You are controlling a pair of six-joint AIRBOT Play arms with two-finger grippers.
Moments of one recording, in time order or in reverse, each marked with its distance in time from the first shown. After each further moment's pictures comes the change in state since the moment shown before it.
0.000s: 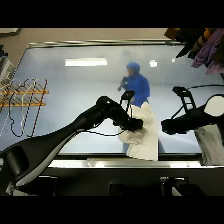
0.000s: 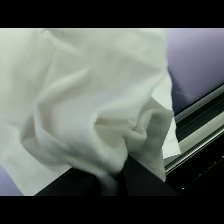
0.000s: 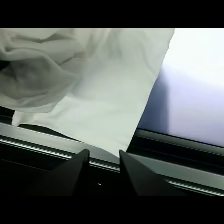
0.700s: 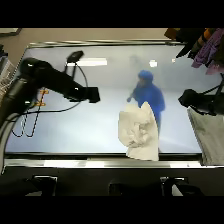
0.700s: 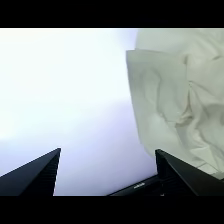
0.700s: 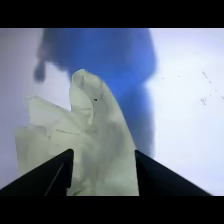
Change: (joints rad) left arm 0.388 0.362 0.001 0.156 0.300 0.157; right arm -0.212 0.028 0.082 0.020 -0.353 0.261
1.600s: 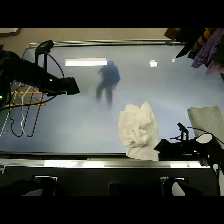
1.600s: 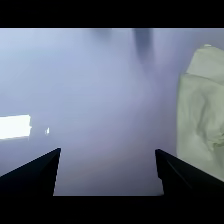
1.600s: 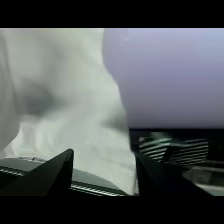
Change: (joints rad) left arm 0.155 0.050 0.000 0.037 0.046 0.031; right arm -0.209 -0.073 -0.738 0.327 0.011 -0.443
